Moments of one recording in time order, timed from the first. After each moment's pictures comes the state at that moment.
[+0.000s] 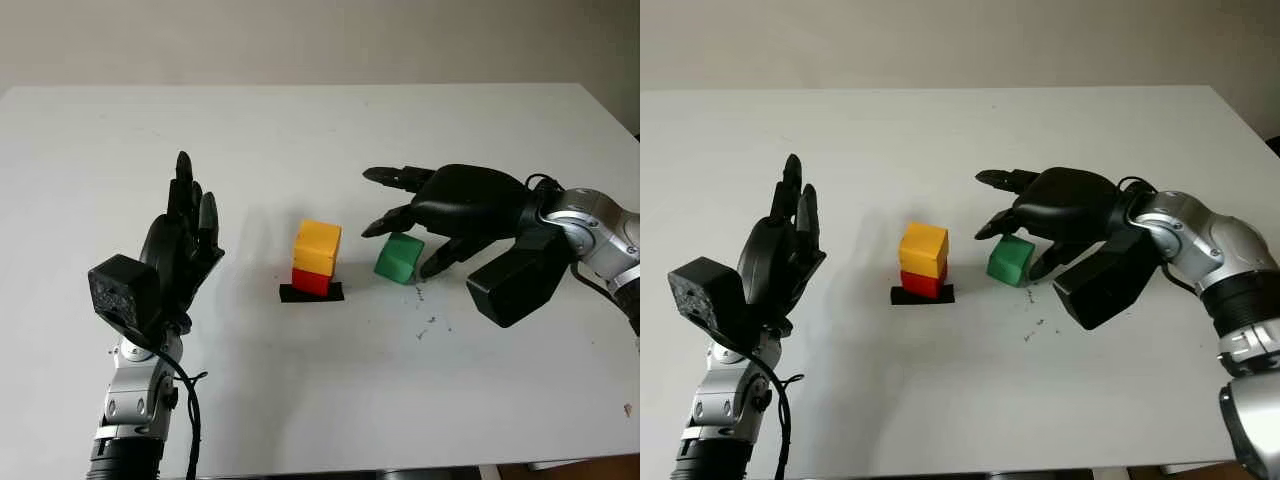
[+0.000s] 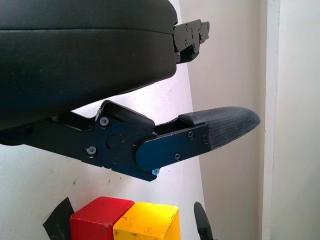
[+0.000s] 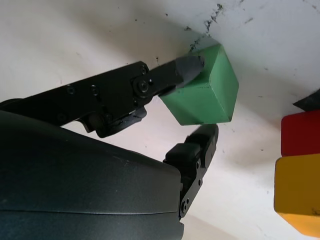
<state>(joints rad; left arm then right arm) -0.20 0.14 0.13 0.09 -0.10 -0.05 -0.12 -0.81 -0.79 0.39 0.62 -0.74 -0.81 0.30</state>
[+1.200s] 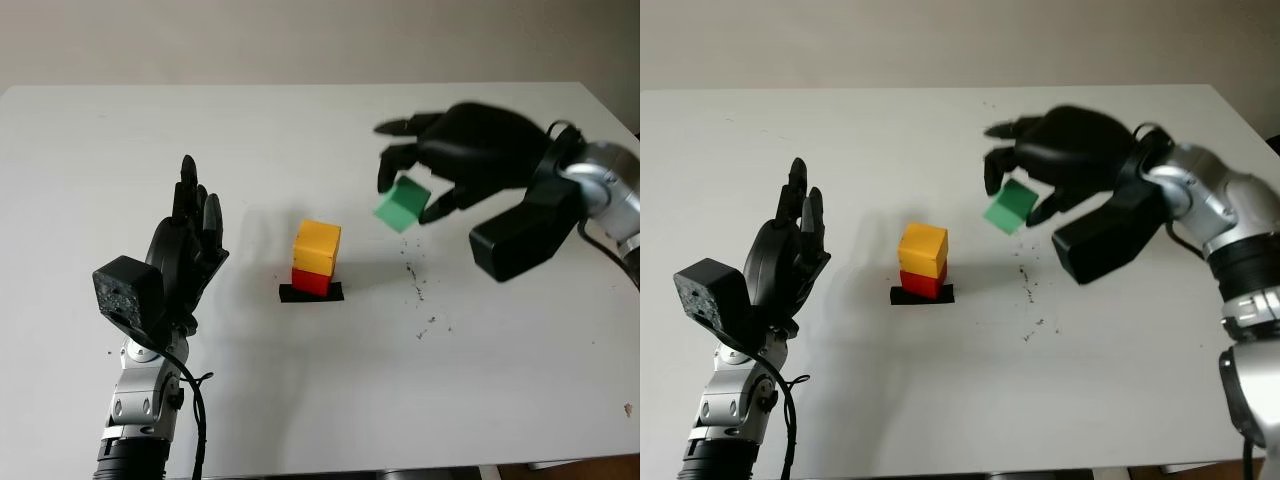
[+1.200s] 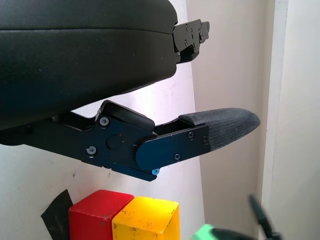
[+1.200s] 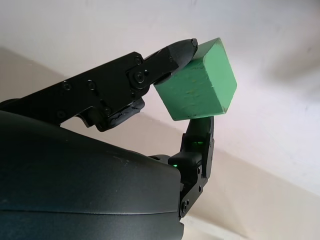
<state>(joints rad) -0.20 0.12 0.12 0.10 -0.11 -0.04 -0.11 -1.03 -0.80 0.33 0.62 -0.72 -0.72 0.31</state>
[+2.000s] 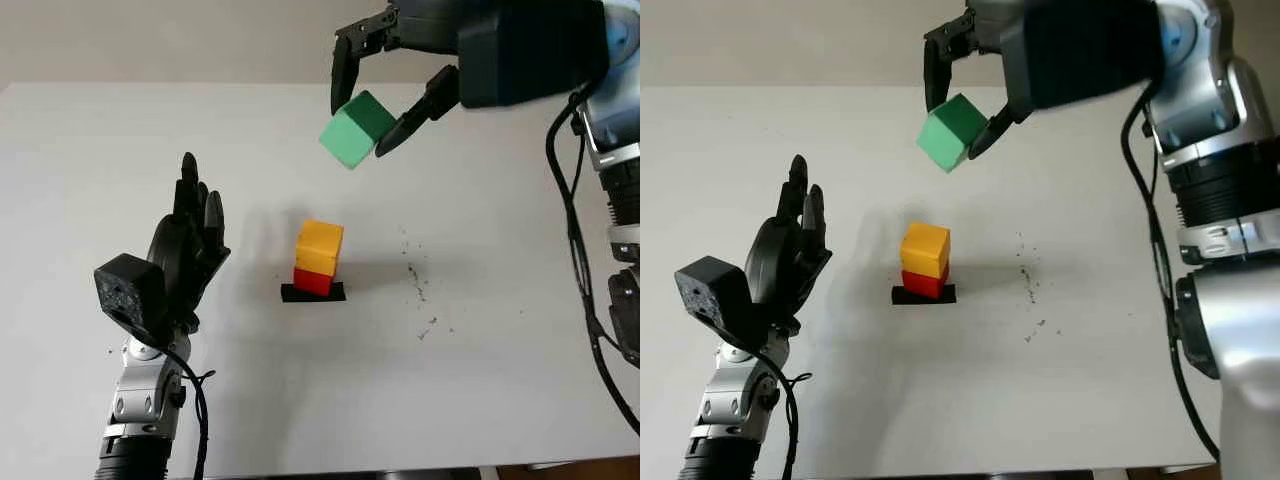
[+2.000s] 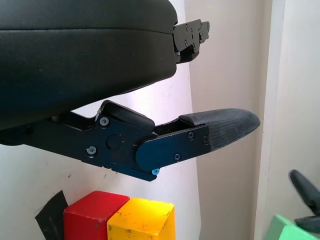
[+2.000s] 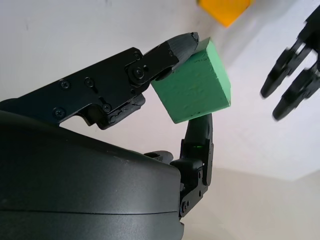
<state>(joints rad) -0.21 0.12 0.12 0.09 -0.11 -0.04 -0.10 -1.26 -0.63 0.28 0.45 -0.31 -0.14 0.96</state>
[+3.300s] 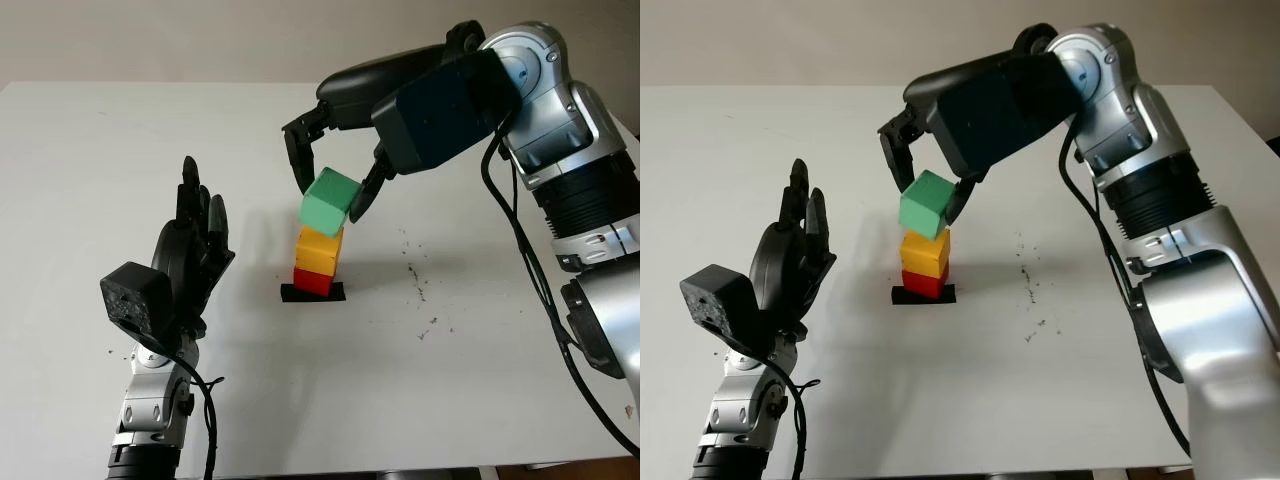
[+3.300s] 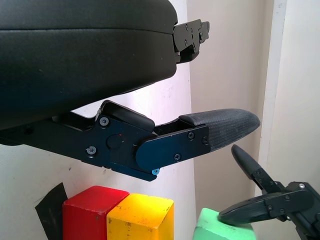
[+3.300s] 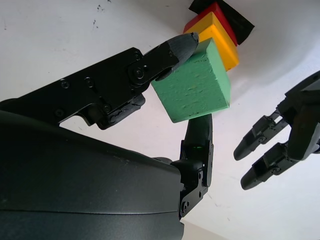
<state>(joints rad) -0.18 0.08 0.10 0.06 -0.10 -0.05 -0.06 -1.25 -0.52 0.40 0.54 -0.36 -0.33 1.02</state>
